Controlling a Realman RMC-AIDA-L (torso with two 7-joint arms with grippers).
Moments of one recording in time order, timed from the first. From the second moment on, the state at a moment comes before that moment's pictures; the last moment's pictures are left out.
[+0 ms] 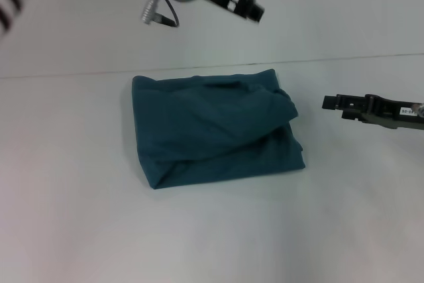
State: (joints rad) left arm -1.15 -2.17 1.24 1.09 2.78 1.08 -2.86; right arm 0.58 1.94 -0.68 -0.55 -1.97 -1.19 2.17
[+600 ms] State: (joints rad) left arm -0.85 -2.07 0.82 1.04 2.28 1.32 -2.85; right arm 0.64 1.90 -0.69 -0.56 -2.13 -1.25 2.29
